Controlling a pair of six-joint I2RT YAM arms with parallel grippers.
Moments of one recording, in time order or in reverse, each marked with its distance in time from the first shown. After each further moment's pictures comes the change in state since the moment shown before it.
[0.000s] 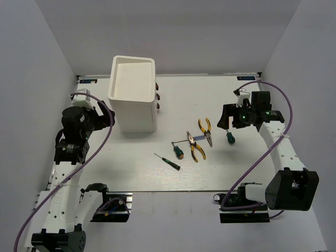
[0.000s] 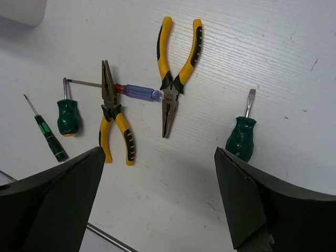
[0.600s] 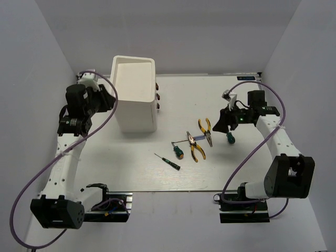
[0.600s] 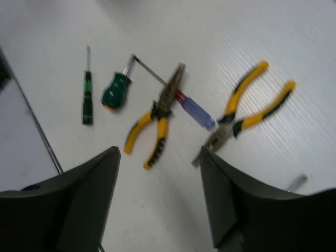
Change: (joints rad) left arm -0.006 0.281 0.183 0.073 0.161 0.046; right arm 0.000 0.111 0.013 -0.064 -0.359 -0.389
